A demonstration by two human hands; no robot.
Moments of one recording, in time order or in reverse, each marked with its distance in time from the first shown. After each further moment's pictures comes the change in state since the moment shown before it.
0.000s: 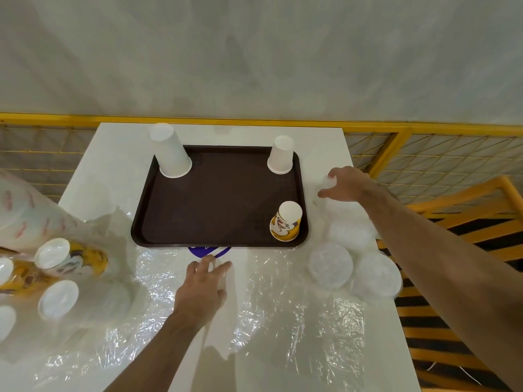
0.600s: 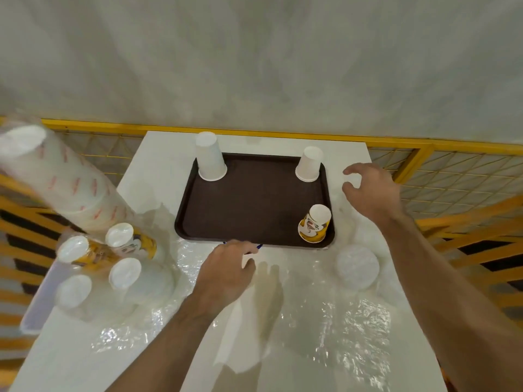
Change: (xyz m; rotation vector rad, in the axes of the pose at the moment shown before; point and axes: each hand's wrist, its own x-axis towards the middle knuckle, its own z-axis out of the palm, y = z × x) left_hand -0.039 0.008 -0.074 -0.318 0.253 0.056; right_hand -0.098 -0.058 -0.013 0.292 0.487 -0.089
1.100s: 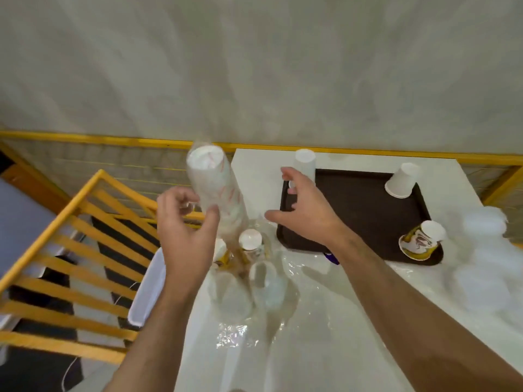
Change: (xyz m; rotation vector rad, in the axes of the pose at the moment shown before) left_hand -0.050 -0.133 -0.219 -0.501 0.817 0.017; right_hand -0.099 -0.311 0.085 0.600 -0.371 -0.311
